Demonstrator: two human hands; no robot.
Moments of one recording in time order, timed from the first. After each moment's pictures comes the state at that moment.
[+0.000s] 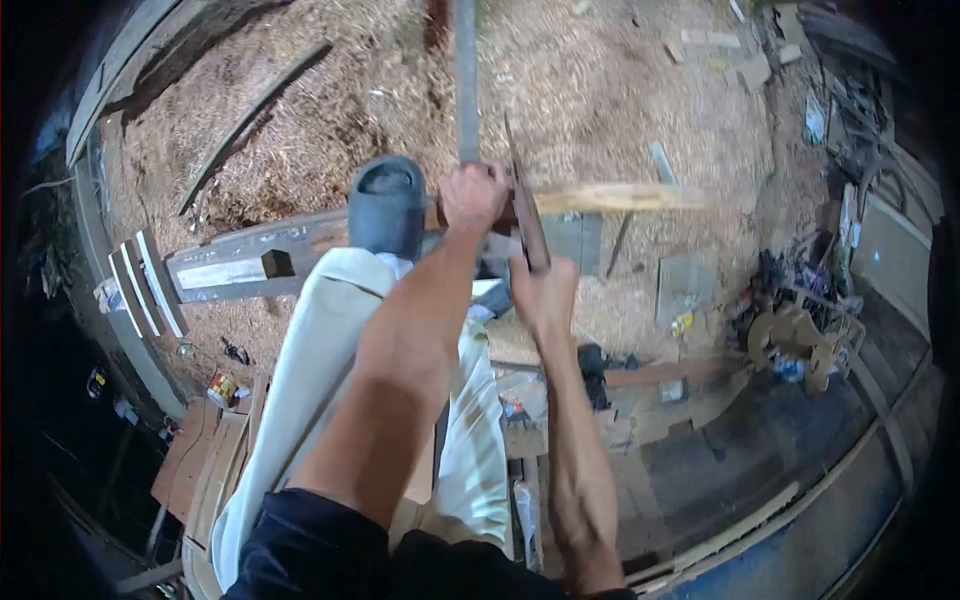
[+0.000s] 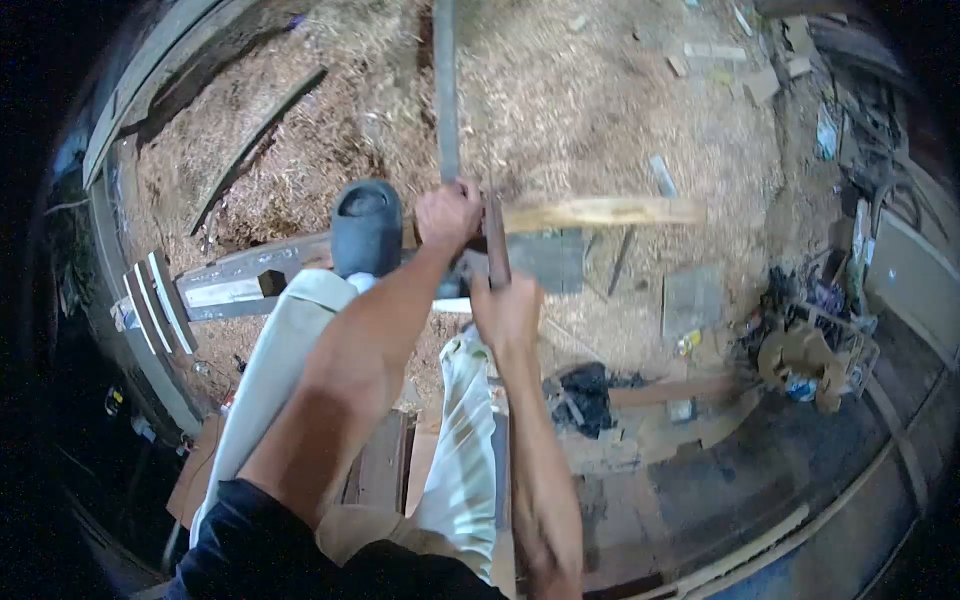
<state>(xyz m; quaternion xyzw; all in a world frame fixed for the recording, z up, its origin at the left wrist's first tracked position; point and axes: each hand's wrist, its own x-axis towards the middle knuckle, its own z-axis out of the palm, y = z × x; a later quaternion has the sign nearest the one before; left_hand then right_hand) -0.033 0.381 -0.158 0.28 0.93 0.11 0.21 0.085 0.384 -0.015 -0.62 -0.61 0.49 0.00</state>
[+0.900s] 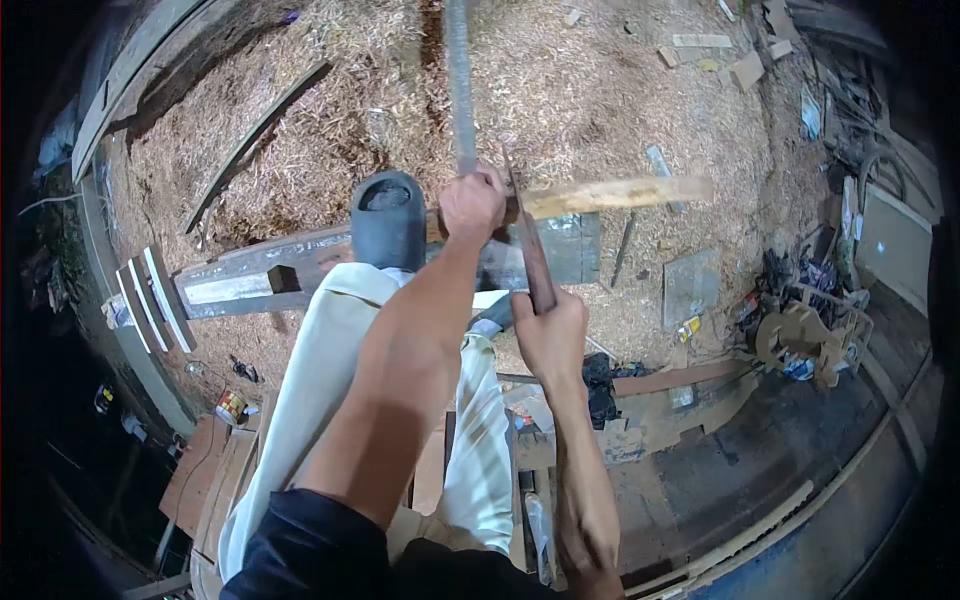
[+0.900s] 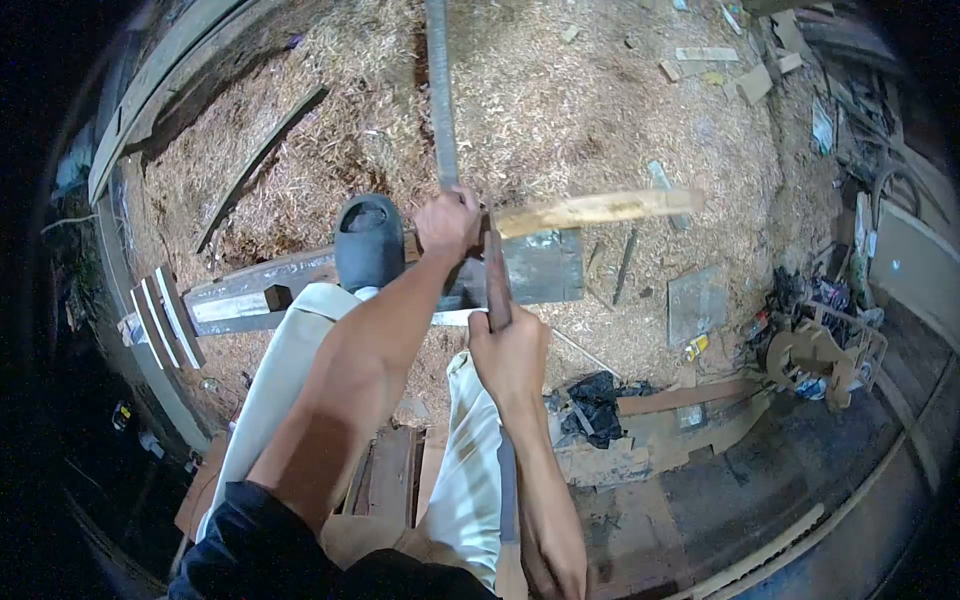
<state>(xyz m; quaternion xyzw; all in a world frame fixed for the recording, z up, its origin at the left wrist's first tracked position) -0.032 0.389 -0.148 0.27 0.94 0.12 0.16 0.095 0.377 0.029 -0.63 -0.59 0.50 -0.02</state>
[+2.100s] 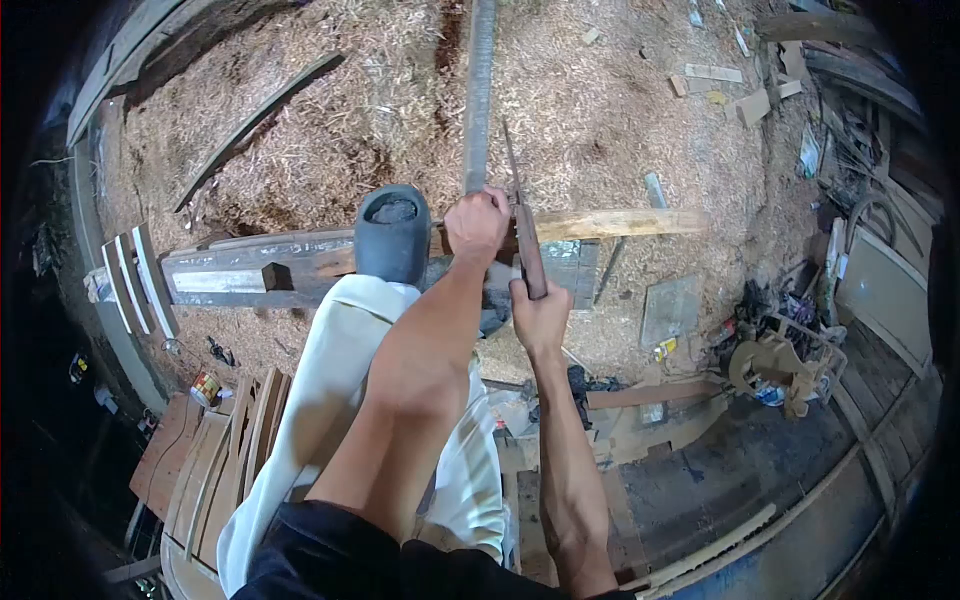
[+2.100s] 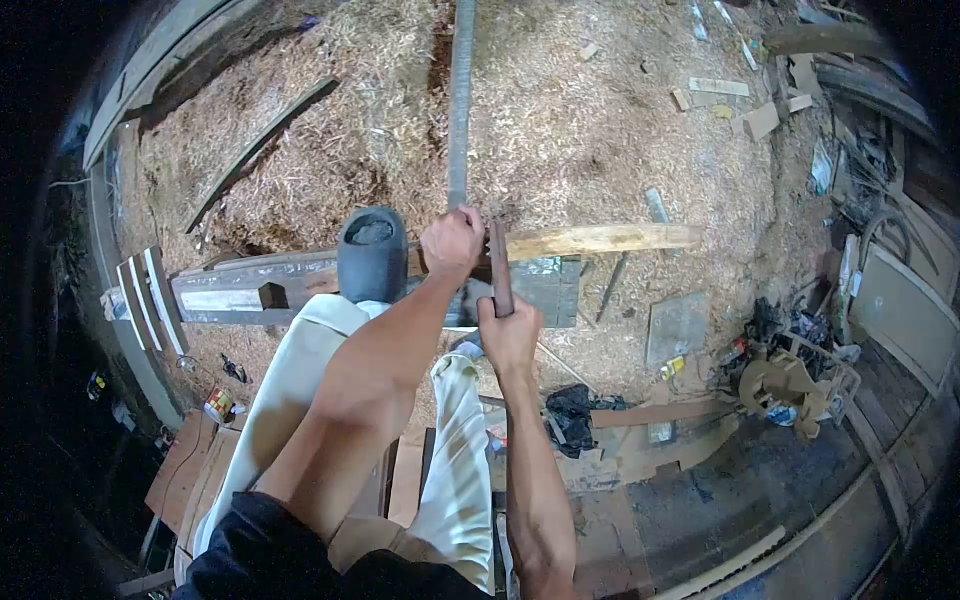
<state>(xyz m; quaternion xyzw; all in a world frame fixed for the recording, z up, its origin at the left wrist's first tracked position) -0.038 0.389 -0.155 0.24 0.95 0.14 0.17 0.081 0.388 -0.051 -0.63 -0.60 0.50 0.01</state>
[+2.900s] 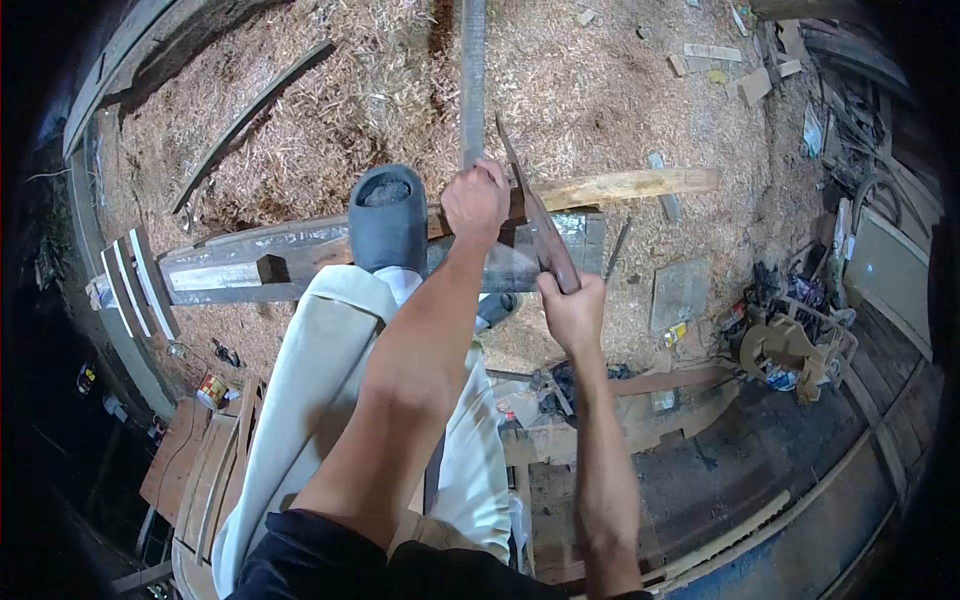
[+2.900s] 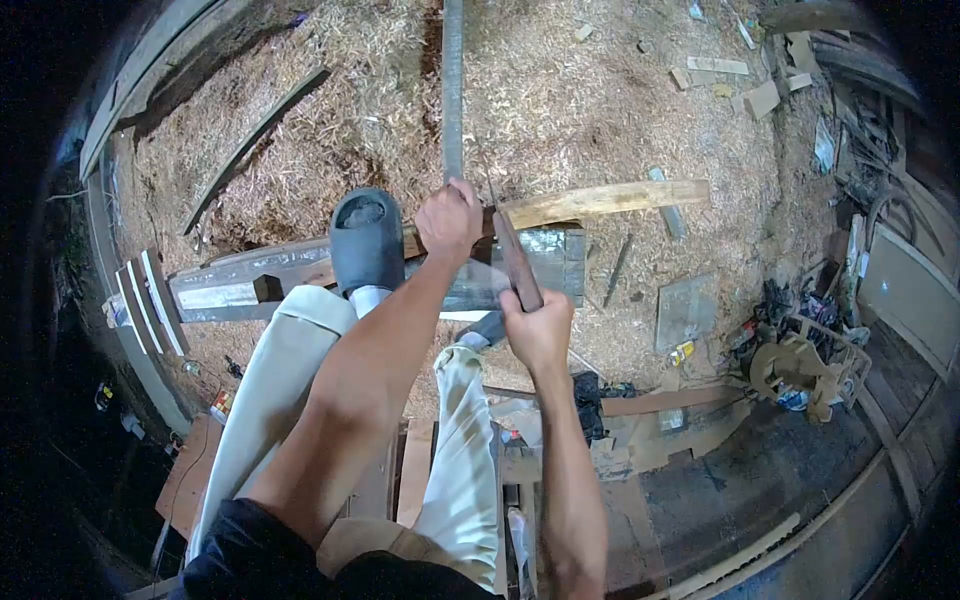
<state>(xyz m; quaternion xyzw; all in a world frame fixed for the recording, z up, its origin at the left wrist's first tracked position) -0.034 0.390 -0.158 0.24 0.95 0.17 0.10 0.107 0.394 -0.025 -0.62 -0.56 0.55 0.03</state>
